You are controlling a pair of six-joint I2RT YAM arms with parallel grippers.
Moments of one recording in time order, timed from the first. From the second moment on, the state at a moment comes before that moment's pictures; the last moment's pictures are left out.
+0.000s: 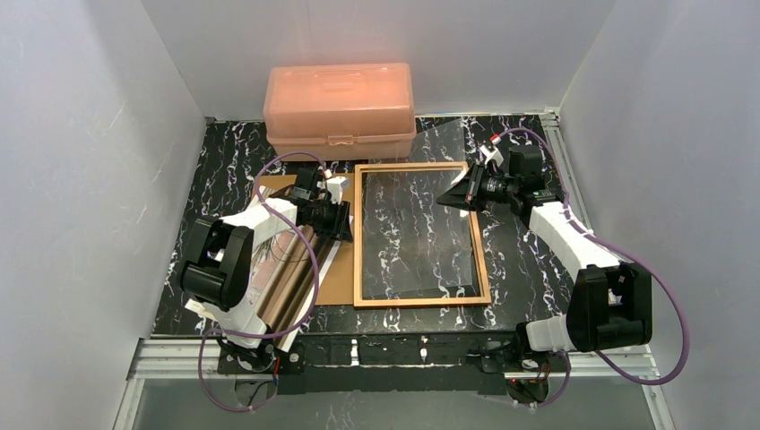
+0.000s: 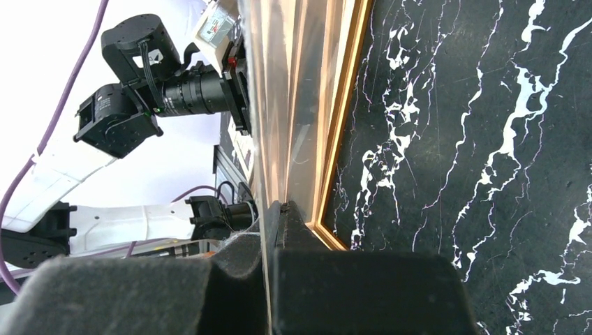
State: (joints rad) left arm -0.35 1.68 0.96 -0.34 0.46 -0.09; right arm 0.18 1.37 0.93 -0.17 -0.87 0.72
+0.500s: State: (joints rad) left arm -0.35 1.68 0.96 -0.34 0.46 -0.09; right arm 0.18 1.40 0.94 -0.19 -0.87 0.65
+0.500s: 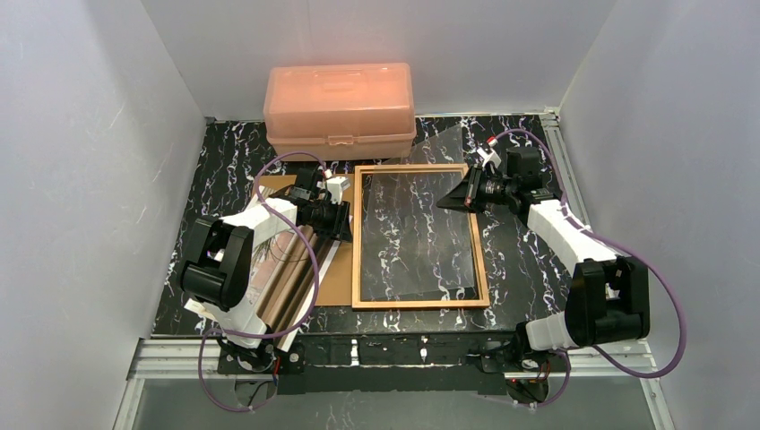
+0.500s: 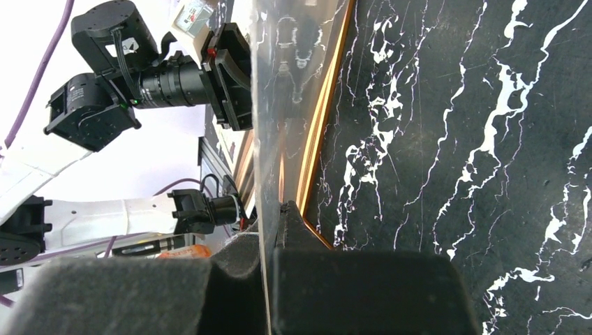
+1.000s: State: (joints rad) left arm -0.35 1.68 0.96 -0.34 0.46 -0.08; right arm 0.18 1.45 0.97 -0.25 -0.89 0.58
